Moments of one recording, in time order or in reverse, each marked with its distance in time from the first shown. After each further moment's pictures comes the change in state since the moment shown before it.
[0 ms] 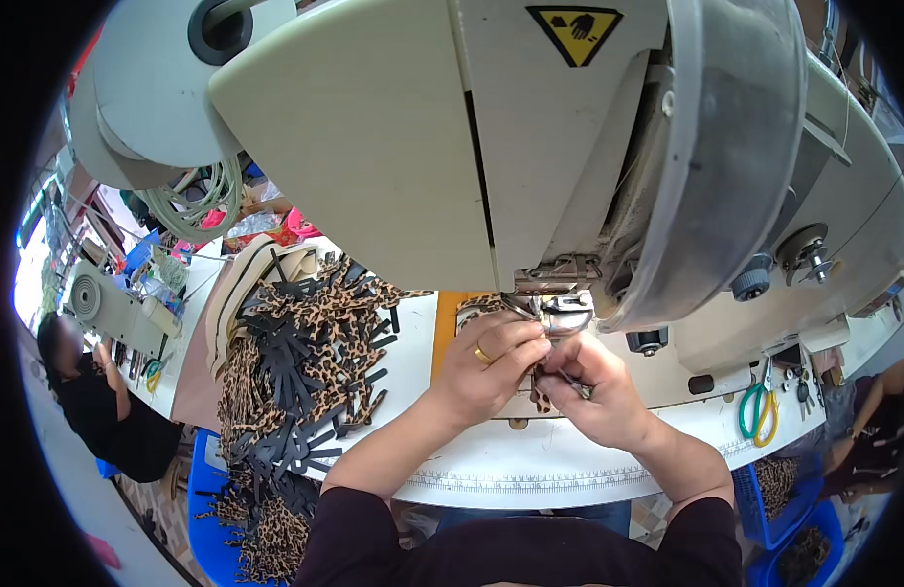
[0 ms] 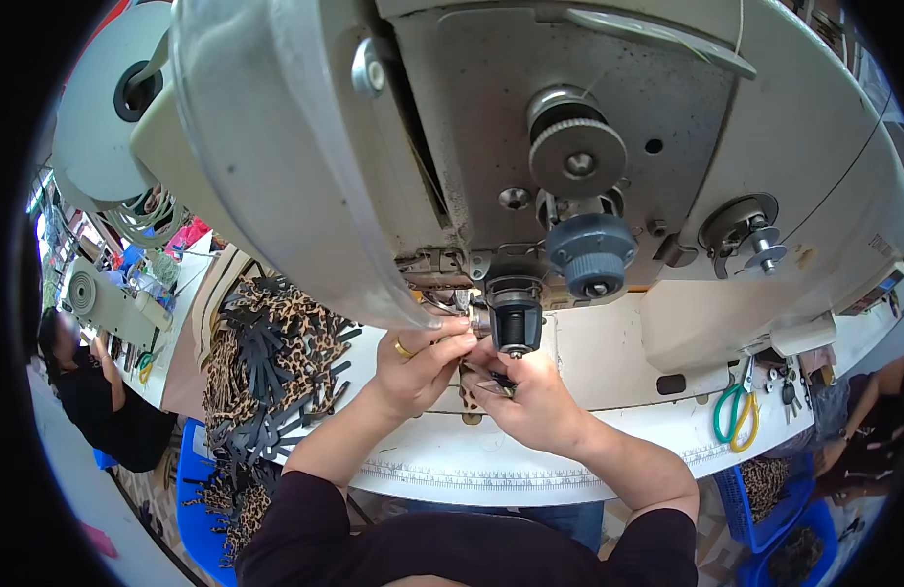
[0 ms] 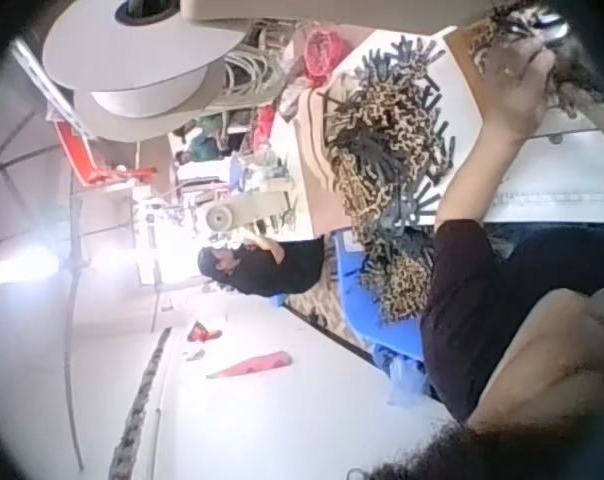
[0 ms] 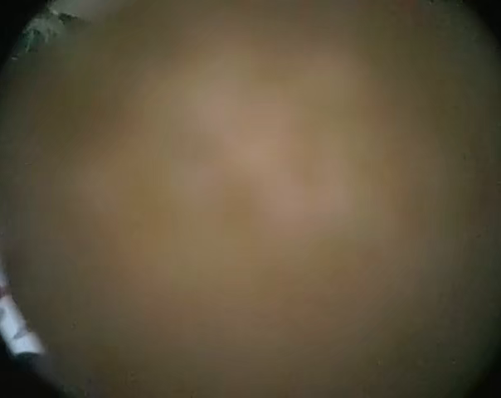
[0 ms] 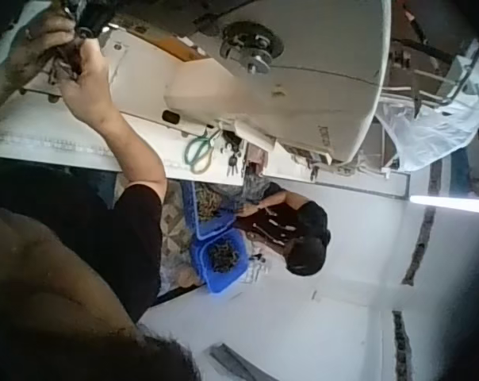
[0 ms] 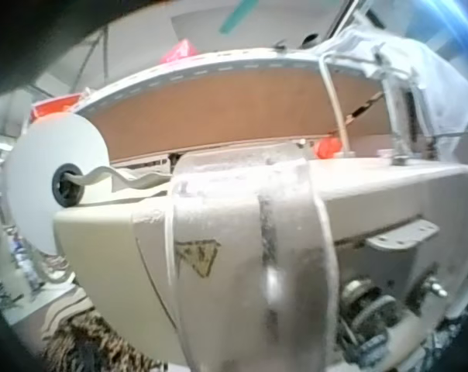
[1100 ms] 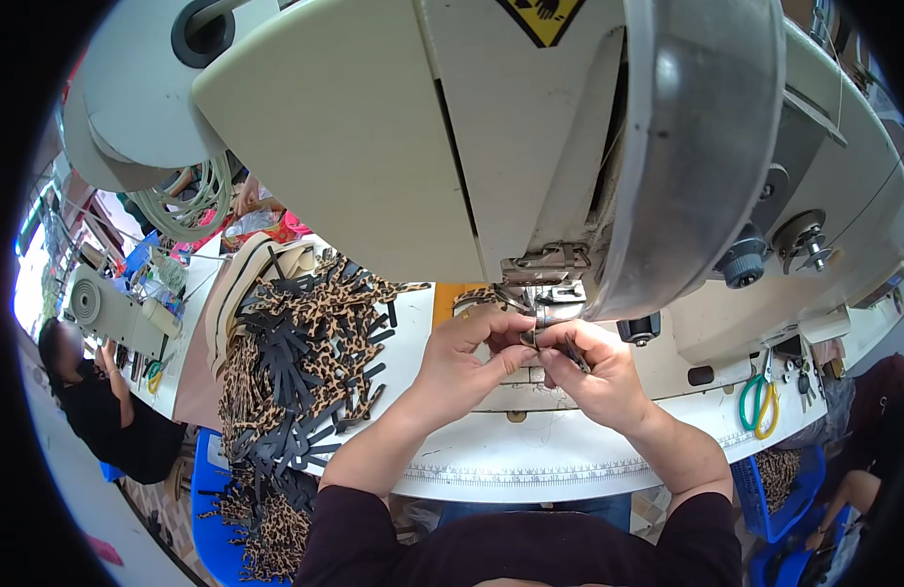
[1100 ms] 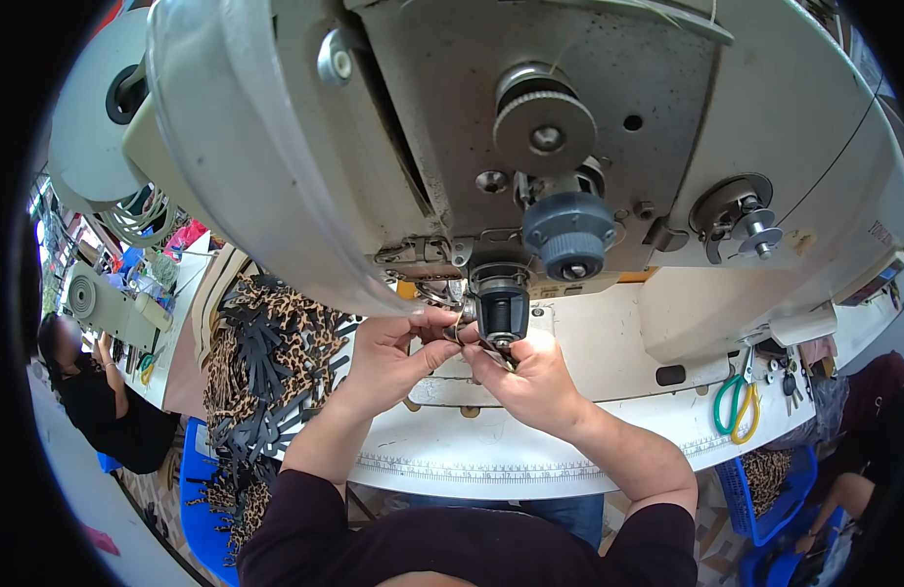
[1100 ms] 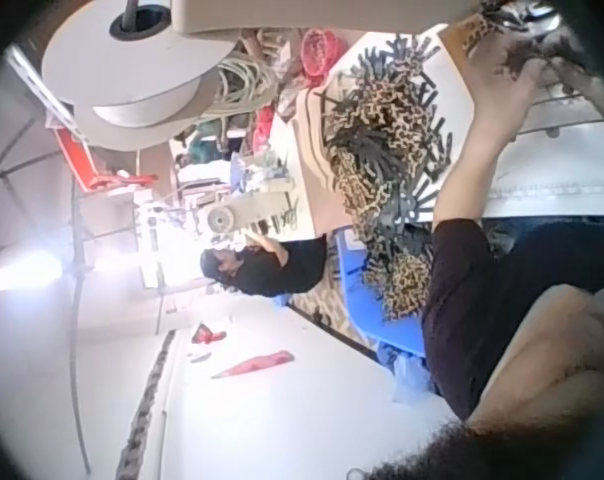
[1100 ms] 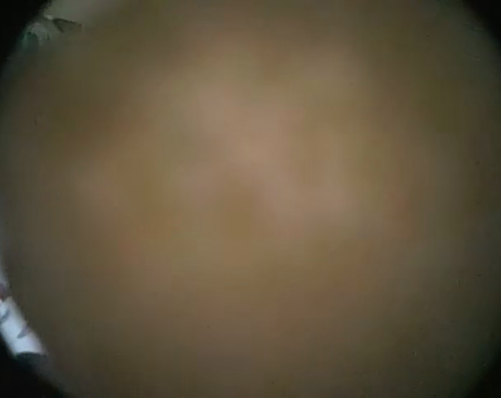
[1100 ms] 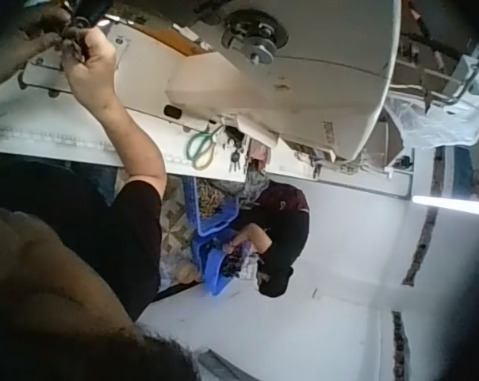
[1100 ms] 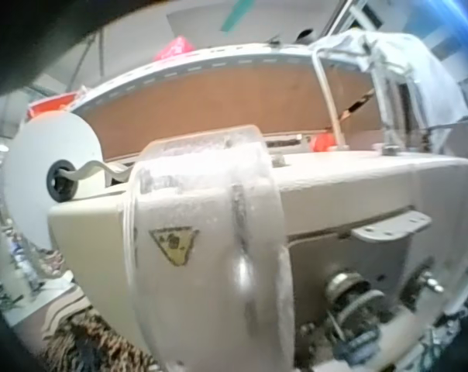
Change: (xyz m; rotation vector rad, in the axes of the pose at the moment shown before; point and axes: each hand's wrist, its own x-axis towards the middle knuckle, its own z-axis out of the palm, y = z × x) left_hand 0.004 0.015 -0.014 -0.608 -0.119 -0.748; right_hand 0.002 0.001 -0.008 0.053 0.101 0.130
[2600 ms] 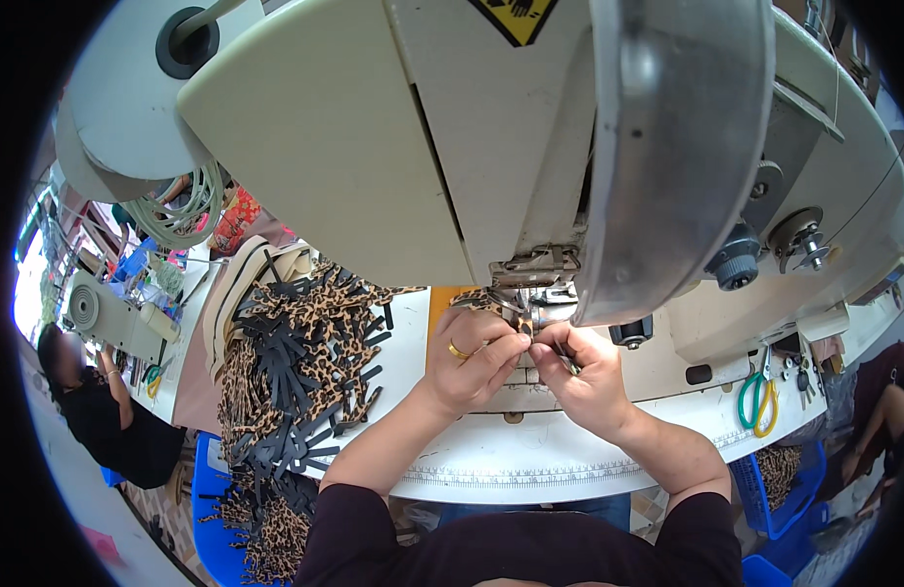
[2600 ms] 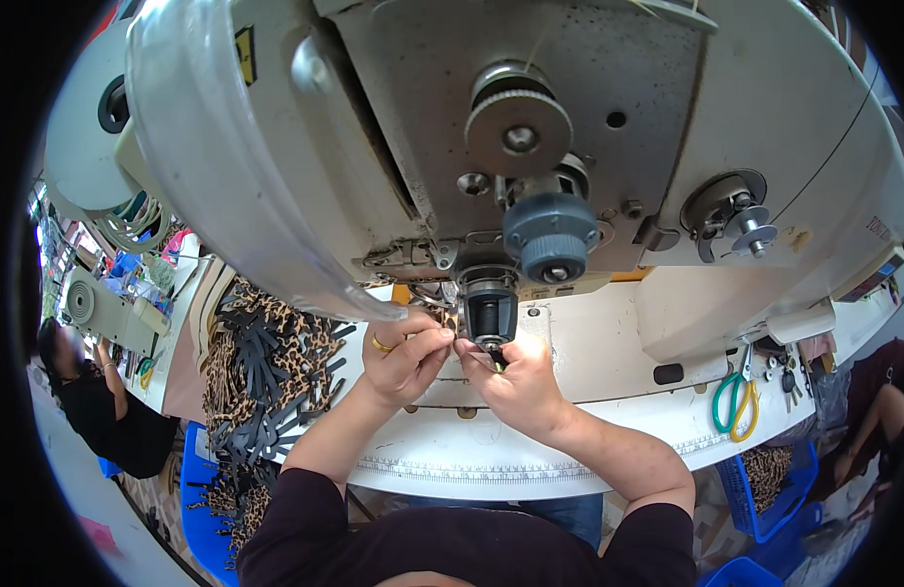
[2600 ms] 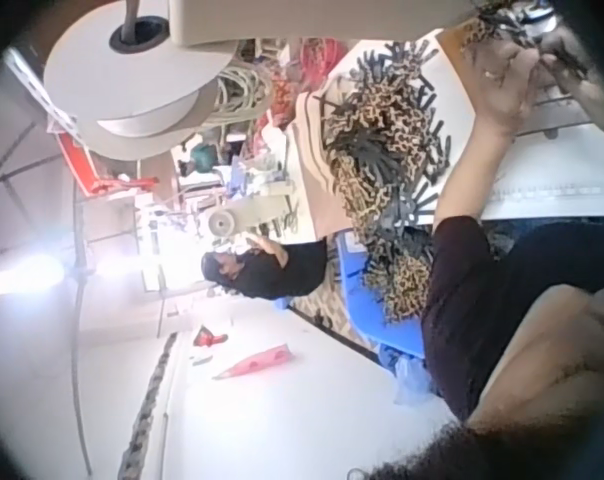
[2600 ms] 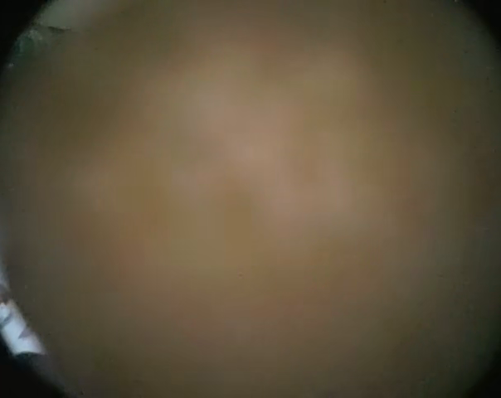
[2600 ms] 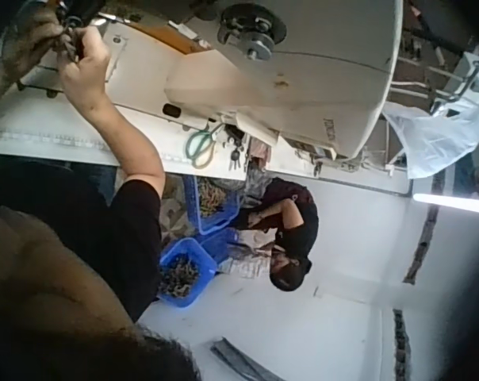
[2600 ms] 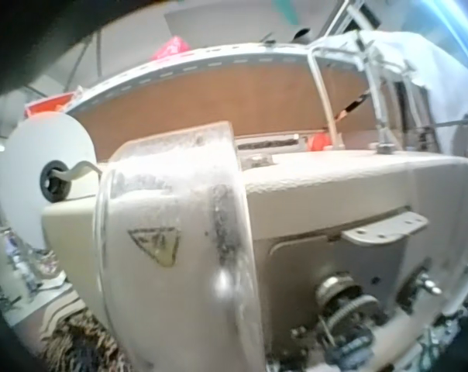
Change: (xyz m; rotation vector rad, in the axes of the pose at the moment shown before) left_hand 0.014 -0.031 0.011 0.592 0.193 0.740; right_hand 0.004 0.017 0.000 -0.191 0.155 -0.222
